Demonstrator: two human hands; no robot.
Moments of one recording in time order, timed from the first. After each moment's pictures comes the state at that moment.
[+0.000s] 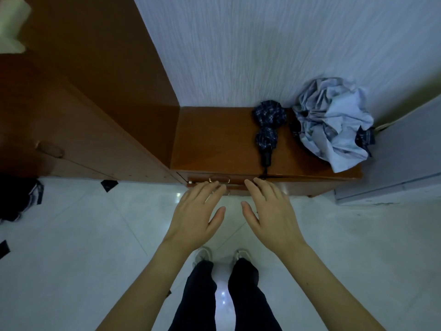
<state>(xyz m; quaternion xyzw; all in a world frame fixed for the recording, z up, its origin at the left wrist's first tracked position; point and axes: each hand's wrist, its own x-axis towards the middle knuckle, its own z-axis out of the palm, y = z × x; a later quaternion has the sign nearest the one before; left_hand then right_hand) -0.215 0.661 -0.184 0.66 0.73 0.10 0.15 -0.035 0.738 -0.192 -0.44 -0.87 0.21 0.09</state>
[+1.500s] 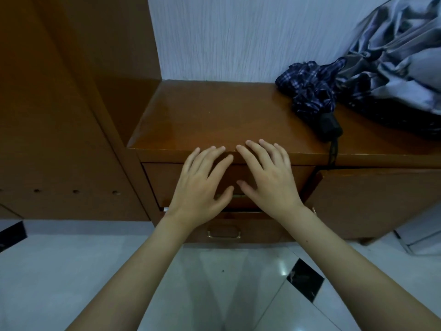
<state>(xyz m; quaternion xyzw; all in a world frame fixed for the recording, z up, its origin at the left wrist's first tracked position) -0.322 0.748 -0.622 0.72 0.62 0.28 -0.13 -0.155 0.831 -0.622 -0.36 -0.89 -0.10 0.25</state>
